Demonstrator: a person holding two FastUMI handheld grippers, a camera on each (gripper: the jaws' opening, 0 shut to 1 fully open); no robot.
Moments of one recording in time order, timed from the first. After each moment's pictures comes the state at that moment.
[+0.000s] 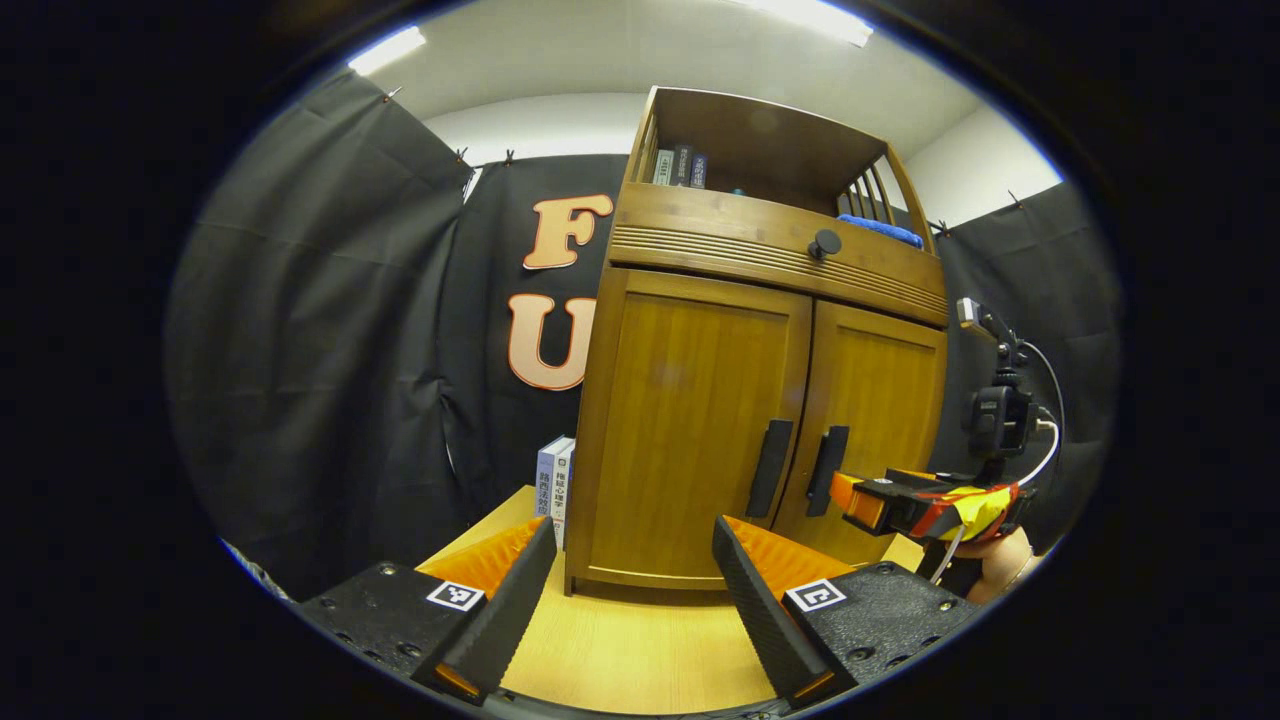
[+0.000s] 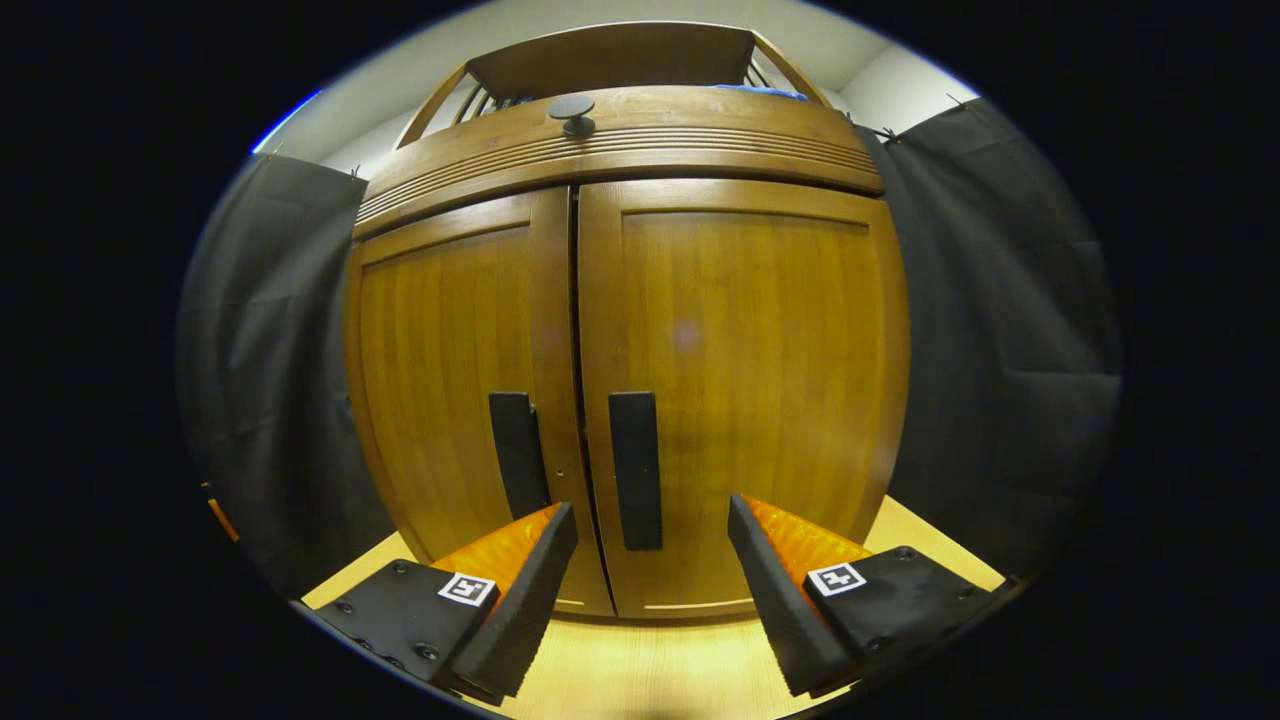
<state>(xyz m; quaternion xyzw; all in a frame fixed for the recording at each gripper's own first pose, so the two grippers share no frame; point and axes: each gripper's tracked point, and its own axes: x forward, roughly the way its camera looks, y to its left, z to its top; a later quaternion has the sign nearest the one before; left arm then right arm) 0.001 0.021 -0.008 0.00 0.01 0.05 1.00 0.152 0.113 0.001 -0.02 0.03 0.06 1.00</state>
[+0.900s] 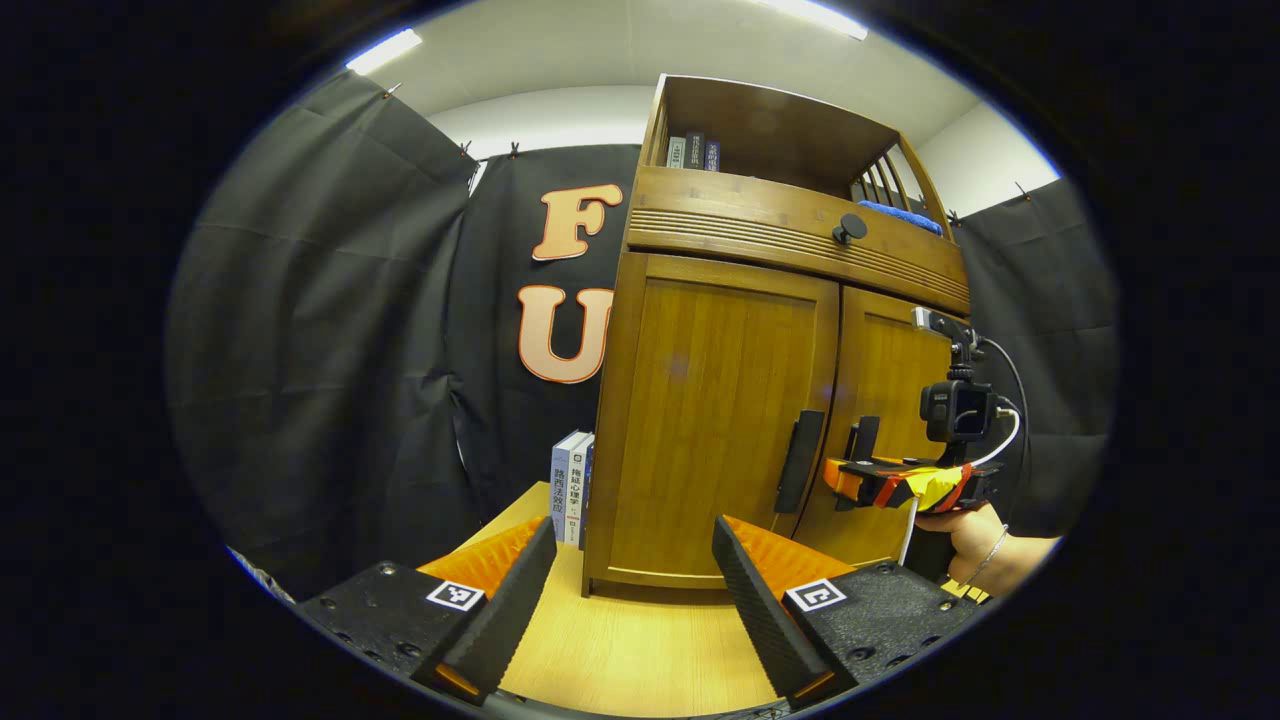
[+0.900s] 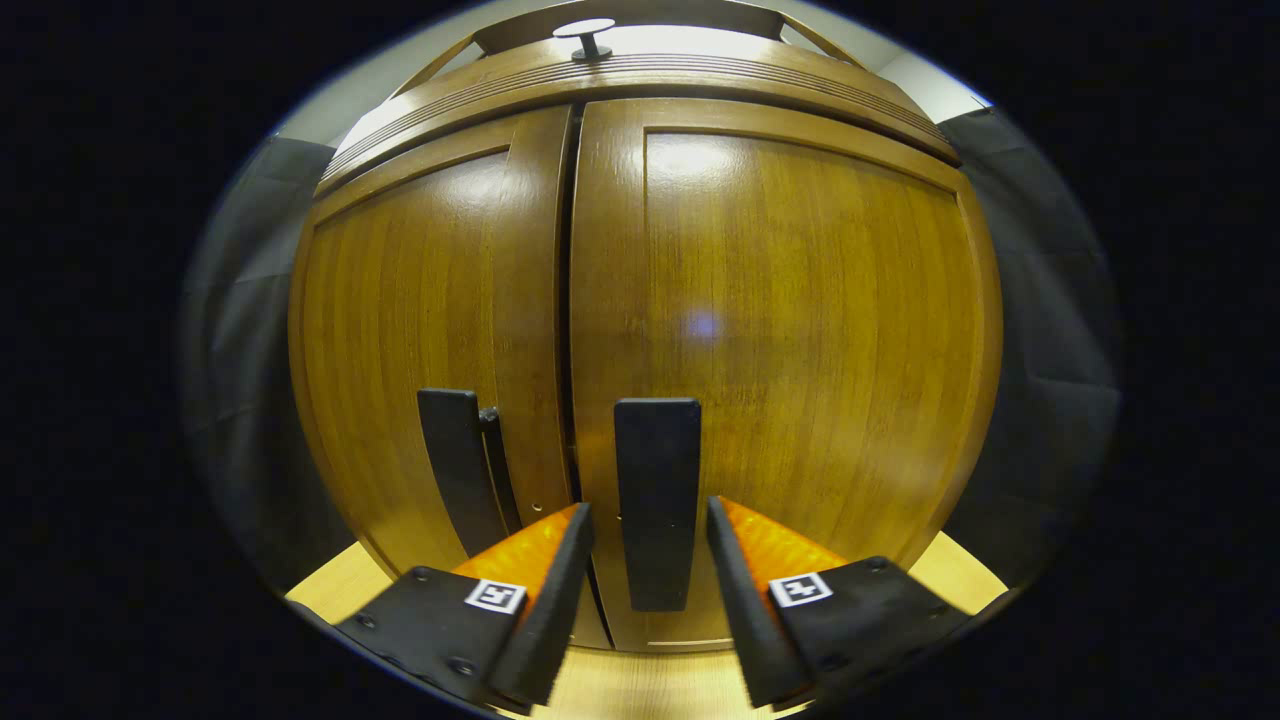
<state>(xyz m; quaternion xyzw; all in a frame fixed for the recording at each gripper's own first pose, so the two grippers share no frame) 0.018 0.035 -0.012 0.01 0.02 0.07 1.00 0.227 0.128 -0.014 -0.04 0.05 0.06 1.00</state>
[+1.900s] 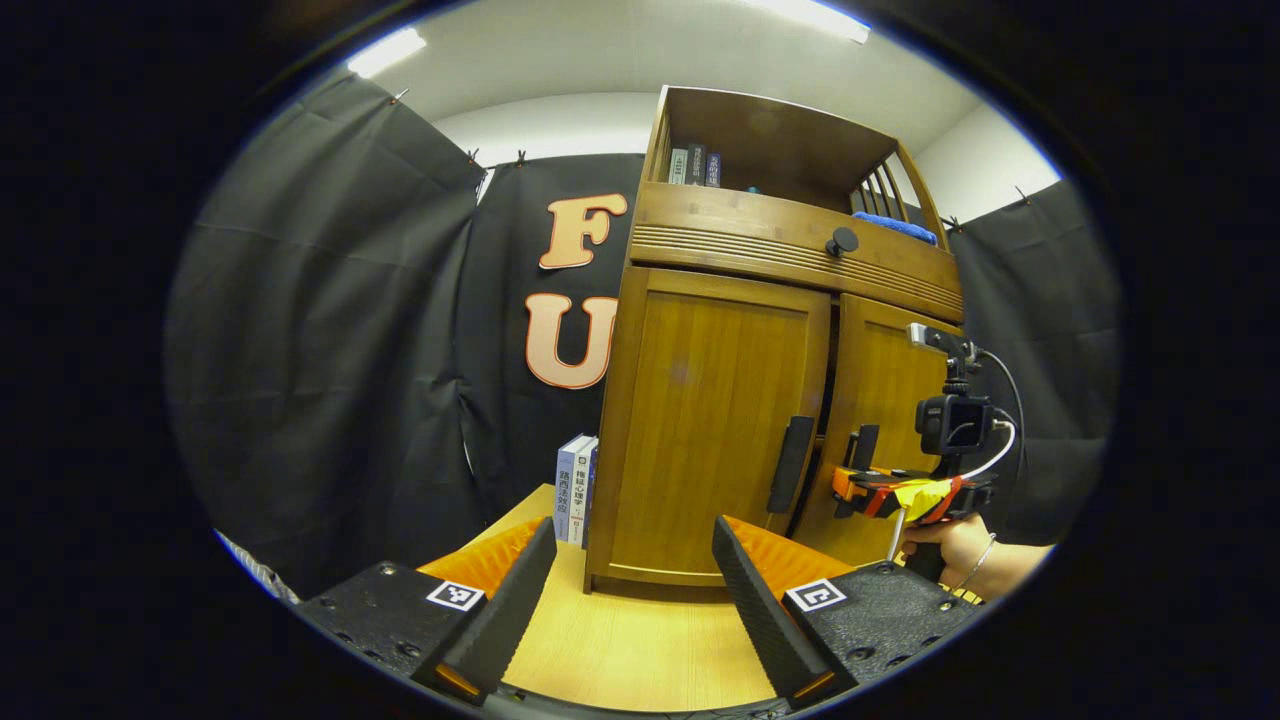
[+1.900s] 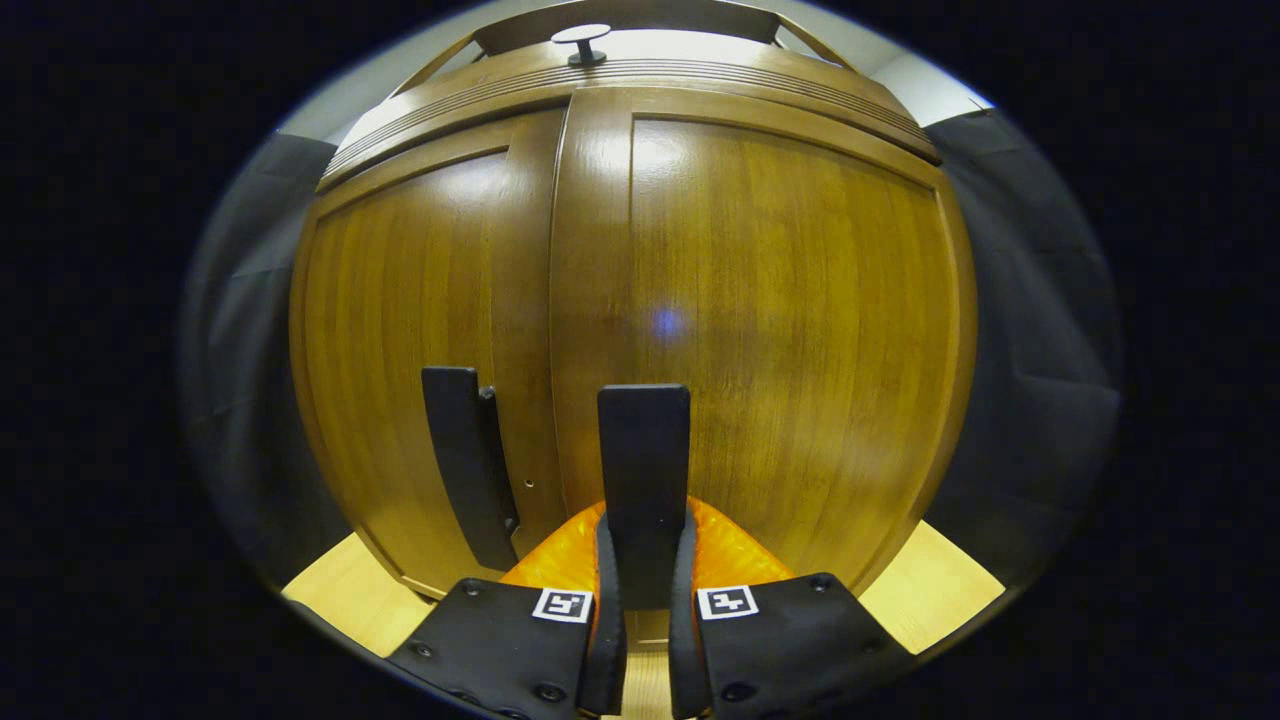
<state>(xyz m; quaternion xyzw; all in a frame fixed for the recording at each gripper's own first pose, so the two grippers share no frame) -0.007 0.028 0.000 0.01 0.01 0.07 1.00 0.199 0.116 -0.018 -0.03 0.05 0.05 1.00</state>
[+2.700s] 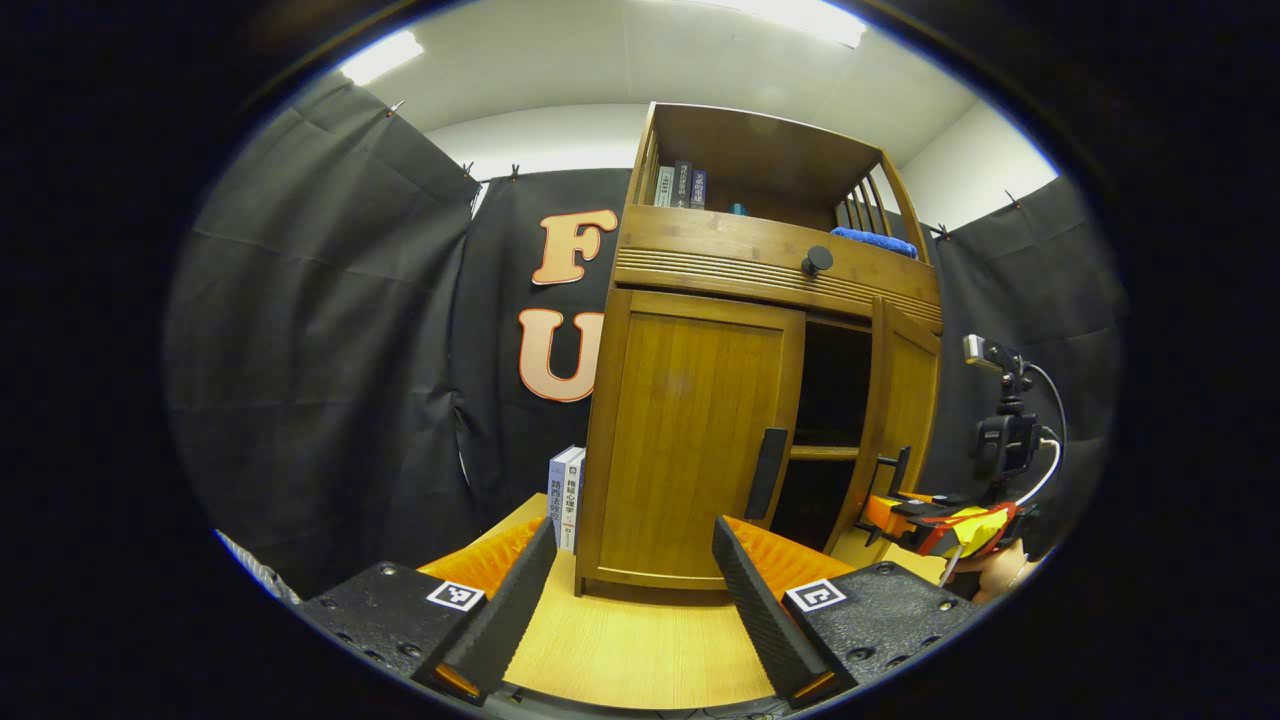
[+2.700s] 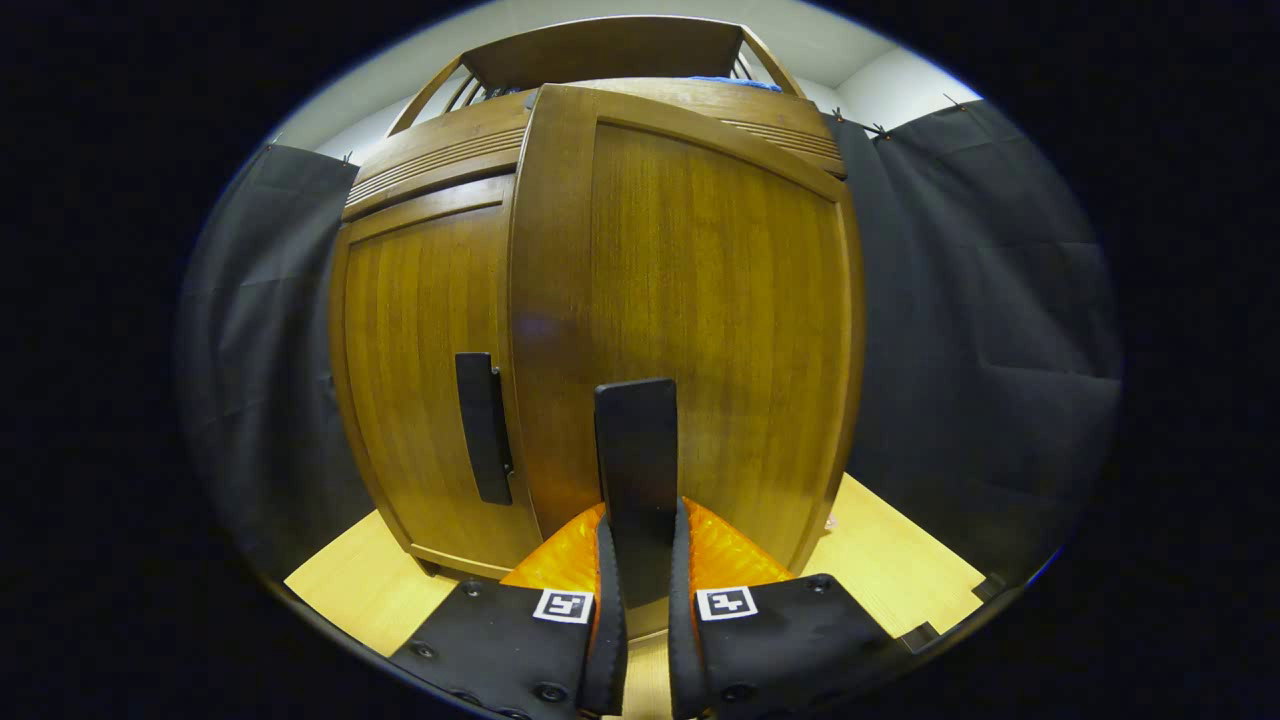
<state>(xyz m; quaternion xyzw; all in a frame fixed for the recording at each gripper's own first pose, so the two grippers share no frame) -0.027 0.007 0.019 0.02 -0.01 0.06 1.00 0.130 0.075 -0.014 -0.03 0.05 0.04 1.00</state>
